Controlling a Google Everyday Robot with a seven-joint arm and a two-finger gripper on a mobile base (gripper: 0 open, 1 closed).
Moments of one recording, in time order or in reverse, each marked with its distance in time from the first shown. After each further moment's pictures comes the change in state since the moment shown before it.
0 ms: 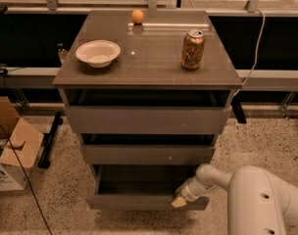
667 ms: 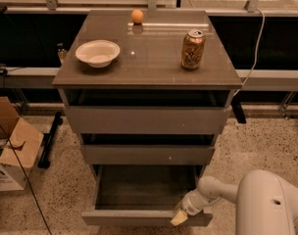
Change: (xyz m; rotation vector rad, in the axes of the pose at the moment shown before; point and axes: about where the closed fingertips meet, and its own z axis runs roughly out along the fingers) arm 0.024 0.045 0.011 -0.037 -0.012 0.074
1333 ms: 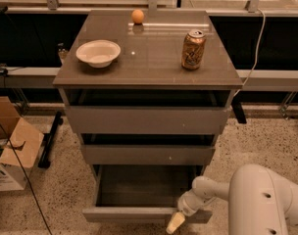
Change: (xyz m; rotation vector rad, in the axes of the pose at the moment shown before) arm 0.007 0.012 0.009 -0.007 0.062 -0.015
